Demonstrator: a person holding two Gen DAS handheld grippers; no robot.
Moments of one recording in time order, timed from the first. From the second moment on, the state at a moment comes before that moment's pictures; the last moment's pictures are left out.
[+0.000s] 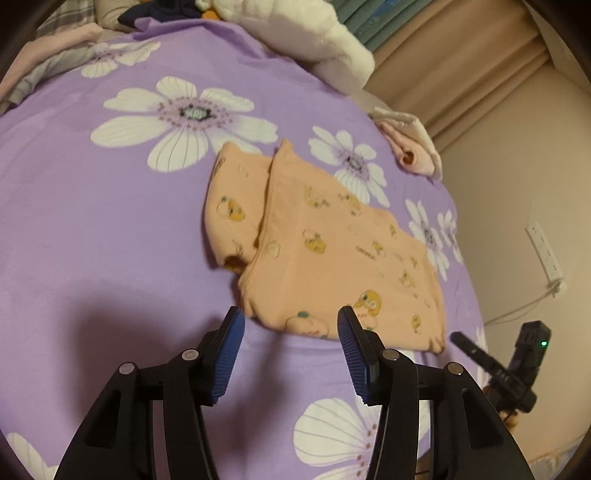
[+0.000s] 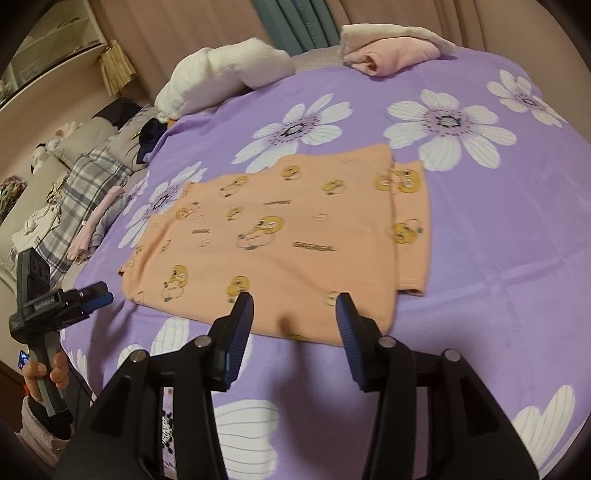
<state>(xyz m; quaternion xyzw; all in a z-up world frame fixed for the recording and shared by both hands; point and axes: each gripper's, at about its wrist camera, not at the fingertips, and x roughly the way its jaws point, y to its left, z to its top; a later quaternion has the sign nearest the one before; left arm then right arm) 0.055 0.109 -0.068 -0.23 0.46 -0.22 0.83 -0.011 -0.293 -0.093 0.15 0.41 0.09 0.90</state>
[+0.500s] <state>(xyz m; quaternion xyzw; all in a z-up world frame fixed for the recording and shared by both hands) 0.170 0.029 -0.093 -0.20 0.49 -0.25 0.81 0.081 -0.281 -0.099 0.21 0.41 0.09 0.88</state>
